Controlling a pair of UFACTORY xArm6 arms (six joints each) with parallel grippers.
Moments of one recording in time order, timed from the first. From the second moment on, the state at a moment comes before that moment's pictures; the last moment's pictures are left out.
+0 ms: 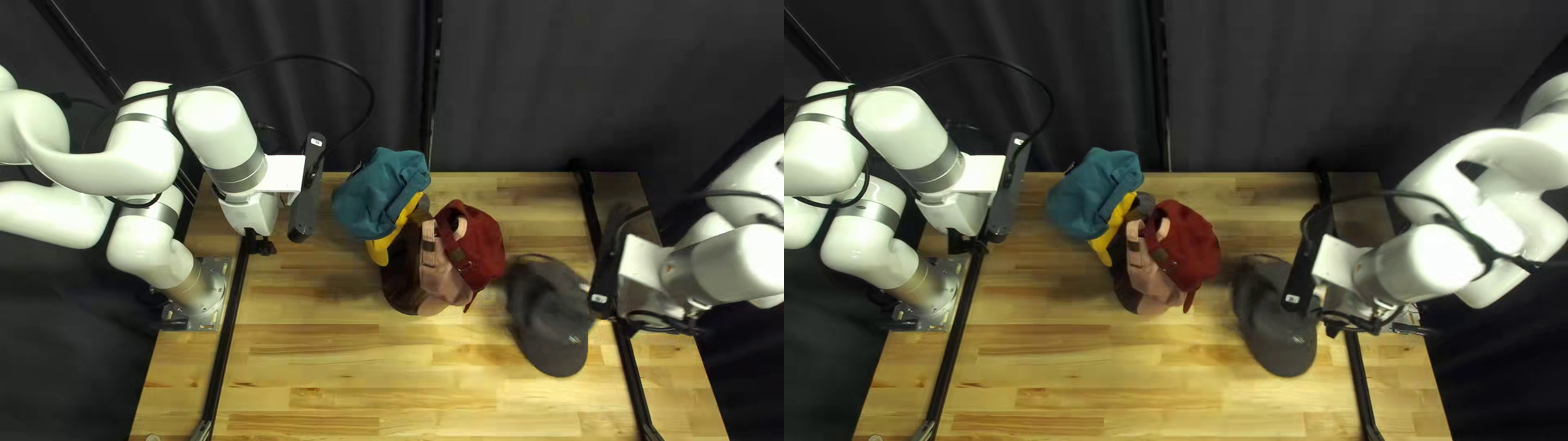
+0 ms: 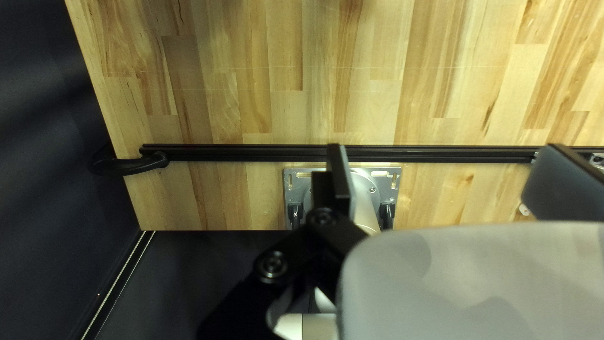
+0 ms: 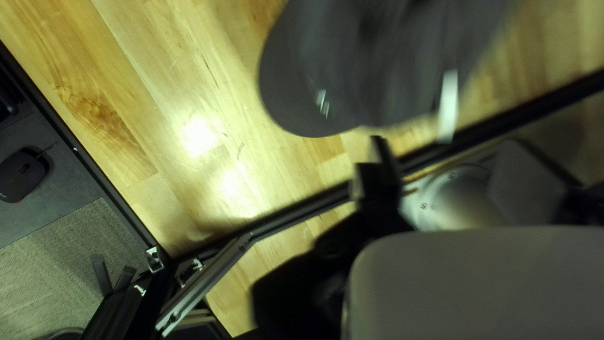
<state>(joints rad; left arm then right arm) -0.01 -0.79 -0.78 0.00 1.57 -0.01 0.69 -0.80 -0.73 -0.24 1.58 1.10</state>
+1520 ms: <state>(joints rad) -0.01 -0.79 -0.78 0.00 1.57 -0.01 0.71 -0.25 -1.05 -0.75 1.41 1.22</state>
